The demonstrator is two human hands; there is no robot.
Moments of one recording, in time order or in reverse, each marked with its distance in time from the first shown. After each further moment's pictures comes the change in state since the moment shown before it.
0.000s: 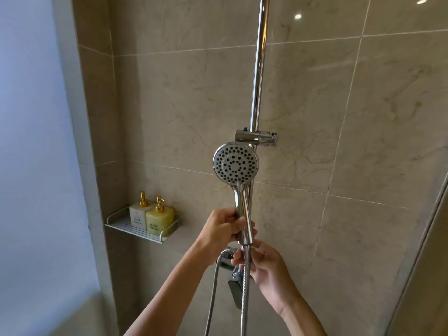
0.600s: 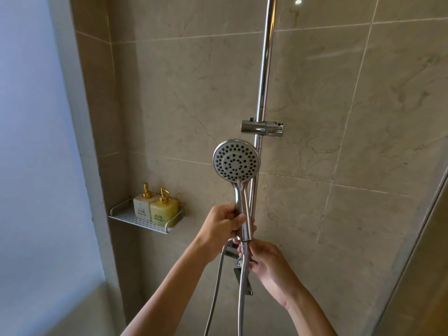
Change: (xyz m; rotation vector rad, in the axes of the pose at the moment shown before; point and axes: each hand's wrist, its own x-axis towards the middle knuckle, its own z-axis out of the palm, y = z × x) left_hand -0.021 0.000 -0.018 0.018 -0.004 -0.035; right_hand -0.004 0.013 0.016 -0.132 0.024 0.110
